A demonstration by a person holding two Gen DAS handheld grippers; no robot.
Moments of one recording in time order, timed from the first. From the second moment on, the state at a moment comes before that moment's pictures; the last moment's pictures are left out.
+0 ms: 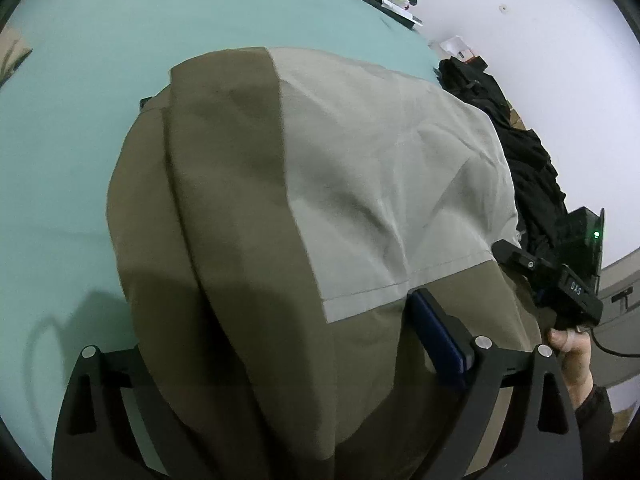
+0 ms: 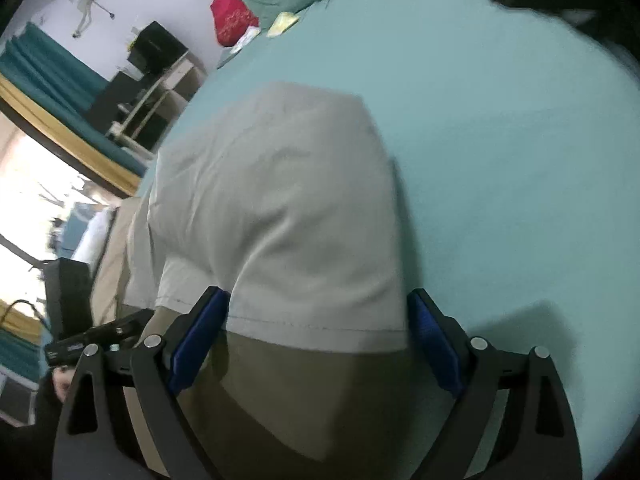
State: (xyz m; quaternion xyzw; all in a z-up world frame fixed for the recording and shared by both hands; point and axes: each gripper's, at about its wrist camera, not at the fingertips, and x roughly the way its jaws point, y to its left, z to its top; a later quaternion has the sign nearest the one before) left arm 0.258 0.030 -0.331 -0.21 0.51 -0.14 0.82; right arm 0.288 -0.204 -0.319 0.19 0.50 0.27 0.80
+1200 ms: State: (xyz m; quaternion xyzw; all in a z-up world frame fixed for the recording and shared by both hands) left arm 0.232 -0.003 -0.274 -0.11 0.43 -0.12 0.89; right arm 0.244 -0.163 -0.248 0.07 0.39 0.24 0.88
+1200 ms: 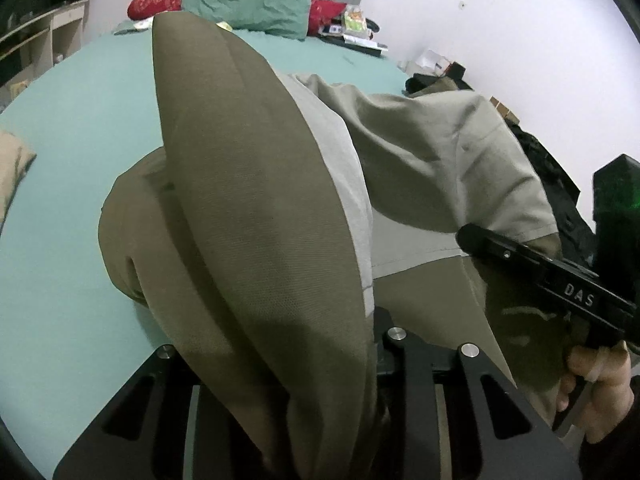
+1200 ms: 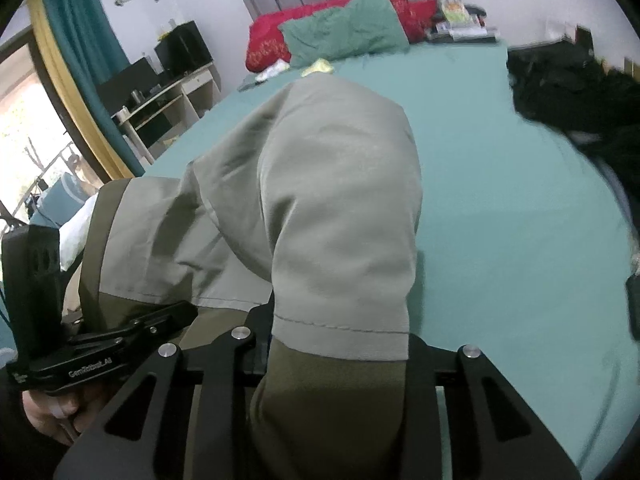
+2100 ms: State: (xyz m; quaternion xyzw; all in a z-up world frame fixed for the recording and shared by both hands) left arm 0.178 0.160 -0.174 -0.15 0.30 0.00 0.94; right arm 0.225 -0.028 -0.166 0.10 0.25 0.33 0.90
